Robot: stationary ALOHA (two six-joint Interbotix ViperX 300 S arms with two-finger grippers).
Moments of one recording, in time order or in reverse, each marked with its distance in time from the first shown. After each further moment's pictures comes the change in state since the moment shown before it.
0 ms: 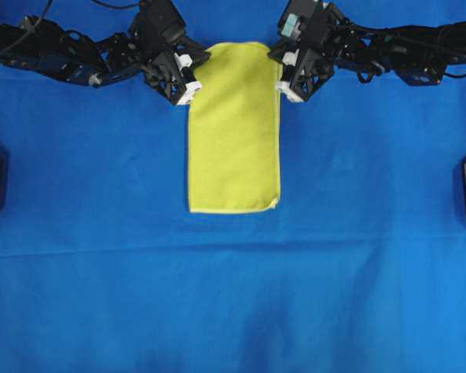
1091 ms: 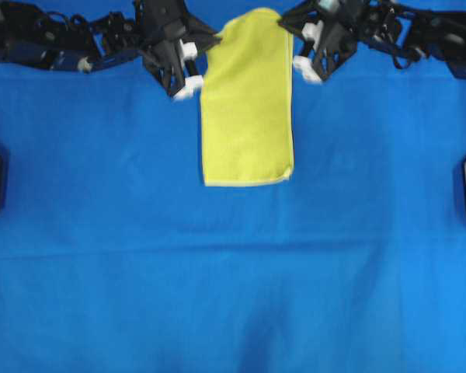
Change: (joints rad) left arm -0.074 -0.227 -0.026 0.002 0.183 0.179; right arm 0.026 -0.288 0.083 -0.011 0.014 0.012
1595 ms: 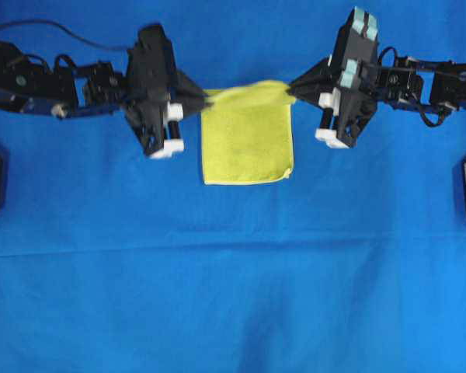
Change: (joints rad) left arm -0.206 -0.123 0.107 0.000 0.115 -0.054; right arm 0.212 -0.132 0.140 0.003 0.081 0.005
